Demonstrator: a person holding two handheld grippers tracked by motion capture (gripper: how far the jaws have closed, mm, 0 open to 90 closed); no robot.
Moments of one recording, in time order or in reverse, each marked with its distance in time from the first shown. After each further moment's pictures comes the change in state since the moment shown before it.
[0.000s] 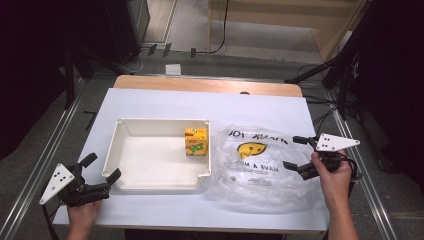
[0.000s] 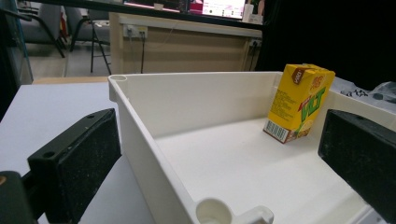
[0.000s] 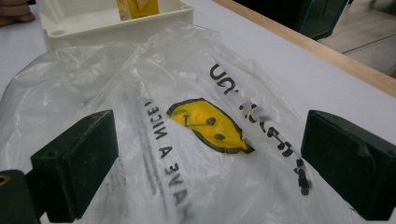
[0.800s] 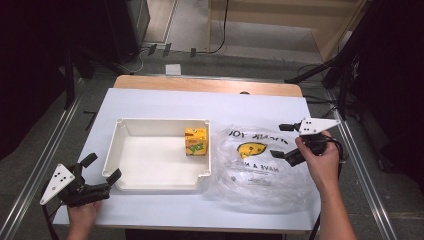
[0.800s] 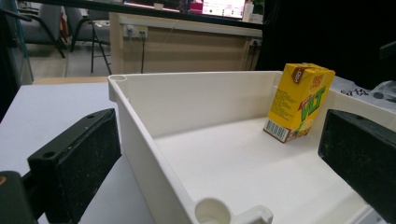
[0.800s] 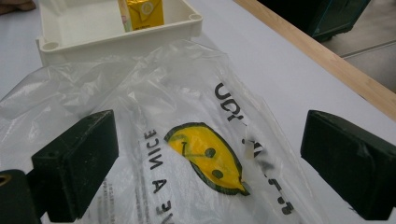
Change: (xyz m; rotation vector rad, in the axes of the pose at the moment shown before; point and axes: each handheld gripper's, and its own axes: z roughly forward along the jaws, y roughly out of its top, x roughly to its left) left arm 0.000 0.000 0.000 0.002 0.000 0.002; right arm -0.007 0.050 0.033 0.092 0.048 -0.071
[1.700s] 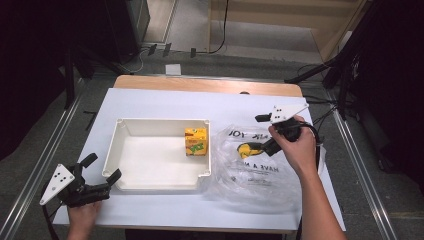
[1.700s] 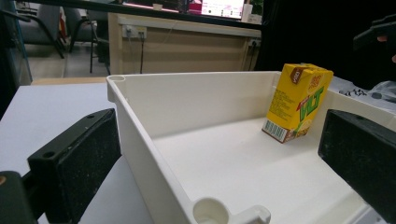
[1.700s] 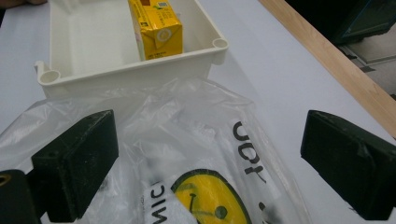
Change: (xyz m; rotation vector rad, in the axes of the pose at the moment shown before) left arm 0.000 0.000 0.000 -0.002 -0.004 0.001; right arm 0.004 0.054 0.051 0.077 0.079 -0.077
